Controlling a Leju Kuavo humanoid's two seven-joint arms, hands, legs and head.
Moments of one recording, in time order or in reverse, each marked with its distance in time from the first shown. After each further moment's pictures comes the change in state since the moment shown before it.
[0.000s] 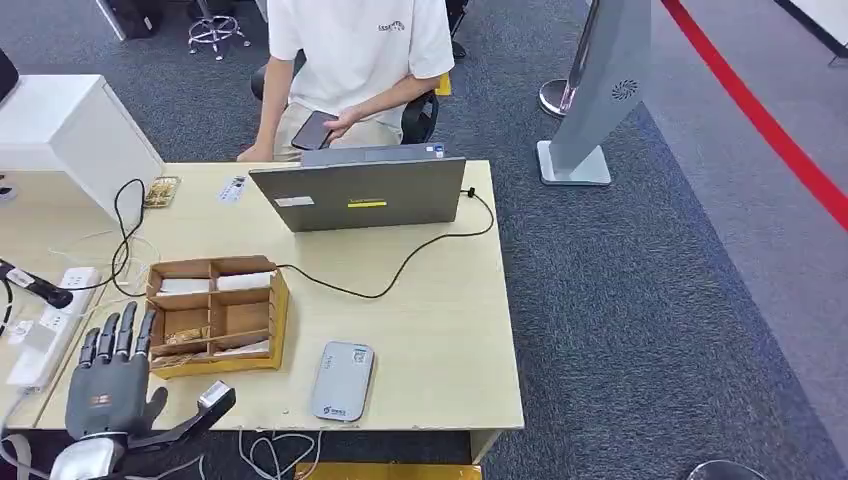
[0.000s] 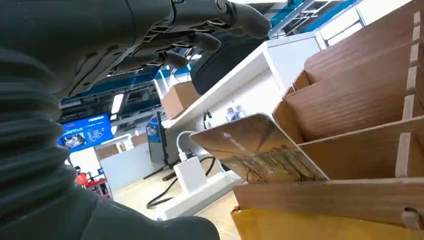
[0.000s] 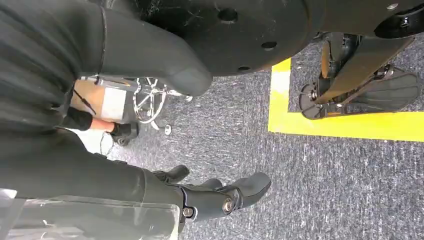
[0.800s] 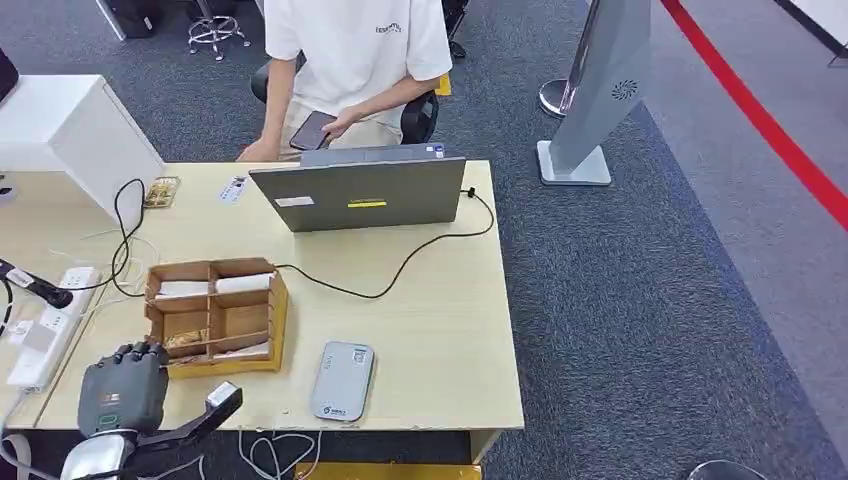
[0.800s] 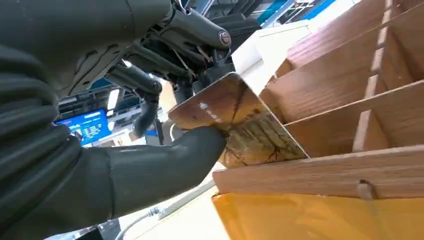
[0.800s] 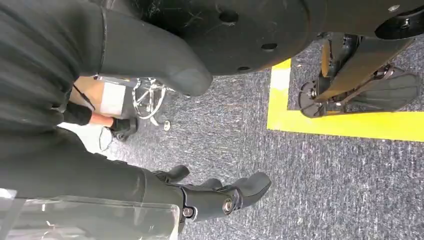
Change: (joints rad) left arm -0.015 -0.011 -0.017 0.030 0.000 -0.024 0.009; right arm -0.001 0.004 0.013 0.006 0.010 0.000 -0.008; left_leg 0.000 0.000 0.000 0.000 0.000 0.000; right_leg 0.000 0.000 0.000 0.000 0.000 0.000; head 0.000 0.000
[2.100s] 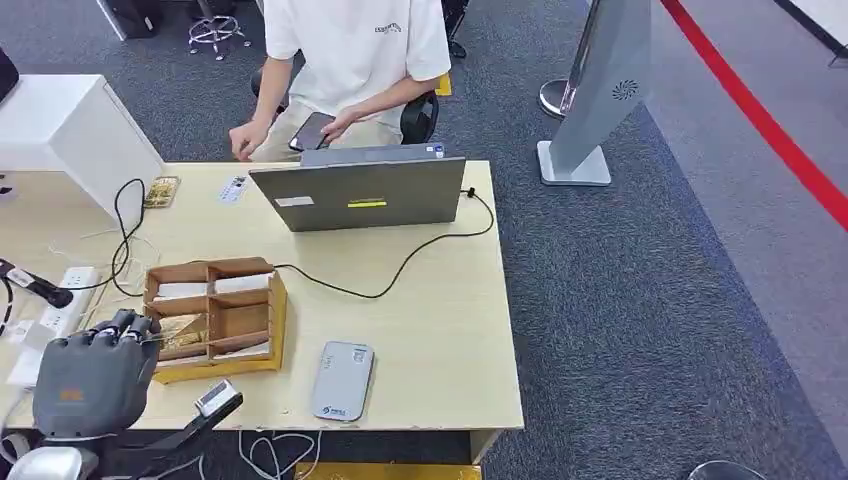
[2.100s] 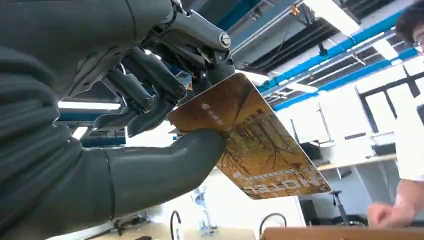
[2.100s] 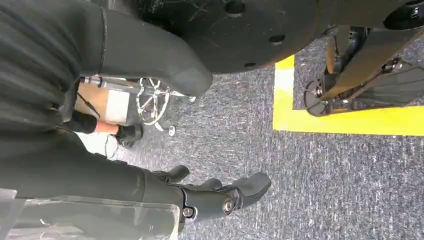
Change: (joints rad) left arm 0.064 0.076 -0.081 -0.476 0.015 -0.068 -0.067; right arm 0.002 0.020 0.000 0.027 -0.027 -0.003 0.026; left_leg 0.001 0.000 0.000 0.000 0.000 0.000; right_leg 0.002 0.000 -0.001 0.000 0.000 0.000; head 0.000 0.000
